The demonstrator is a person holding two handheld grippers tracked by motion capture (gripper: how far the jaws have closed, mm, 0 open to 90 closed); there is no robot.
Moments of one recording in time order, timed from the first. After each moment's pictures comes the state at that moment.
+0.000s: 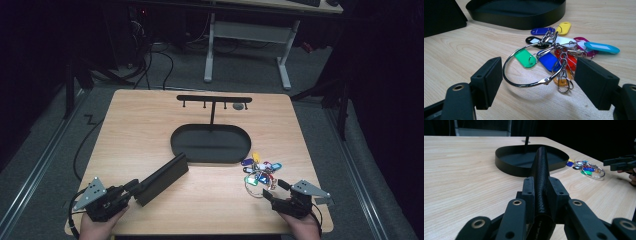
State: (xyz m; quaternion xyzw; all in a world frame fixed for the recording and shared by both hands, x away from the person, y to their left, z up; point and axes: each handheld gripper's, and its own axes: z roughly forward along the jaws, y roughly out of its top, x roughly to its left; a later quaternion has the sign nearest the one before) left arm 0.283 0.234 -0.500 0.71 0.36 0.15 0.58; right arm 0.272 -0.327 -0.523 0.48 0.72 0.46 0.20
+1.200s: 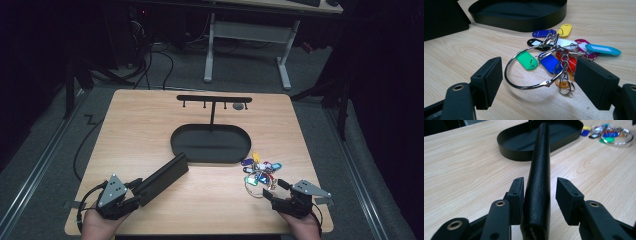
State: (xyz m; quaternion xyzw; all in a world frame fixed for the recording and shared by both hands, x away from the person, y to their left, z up) left arm 0.287 0.198 -0.476 0.80 0.33 0.20 0.45; right arm 0.272 -0.328 -0.521 0.48 0.72 0.47 0.20
